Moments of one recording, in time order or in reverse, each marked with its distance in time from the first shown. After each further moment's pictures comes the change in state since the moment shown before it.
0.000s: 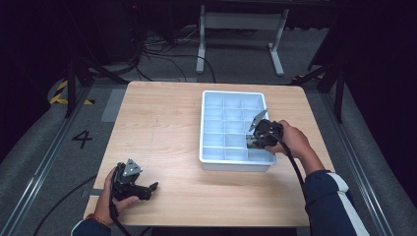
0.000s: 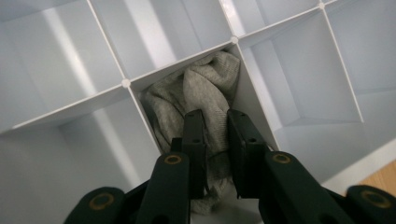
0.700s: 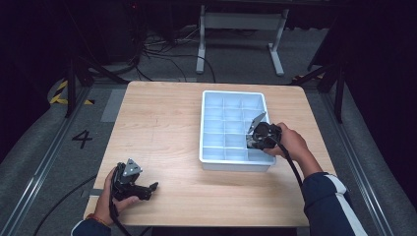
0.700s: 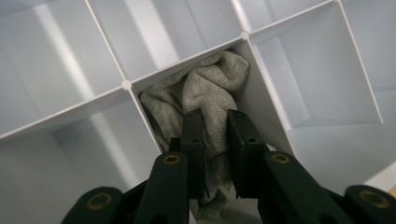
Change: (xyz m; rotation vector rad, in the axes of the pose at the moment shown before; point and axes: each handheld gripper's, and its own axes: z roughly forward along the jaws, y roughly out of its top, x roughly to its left) left arm 0.000 0.000 0.000 0.001 0.000 0.002; right arm 0.005 -0.002 0.008 -0.005 -0.009 0.017
